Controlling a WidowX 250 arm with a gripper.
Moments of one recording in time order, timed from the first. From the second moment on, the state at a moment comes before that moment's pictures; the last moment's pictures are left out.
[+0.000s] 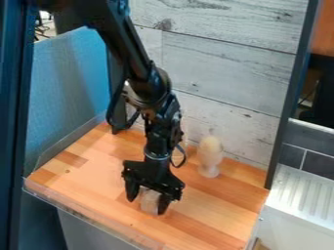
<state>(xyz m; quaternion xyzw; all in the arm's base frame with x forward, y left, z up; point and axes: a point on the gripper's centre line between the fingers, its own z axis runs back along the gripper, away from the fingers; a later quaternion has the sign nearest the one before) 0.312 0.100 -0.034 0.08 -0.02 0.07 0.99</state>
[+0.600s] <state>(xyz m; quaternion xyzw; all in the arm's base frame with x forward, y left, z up) 0.309 0.087 -0.037 0.13 -0.04 0.01 0.99</state>
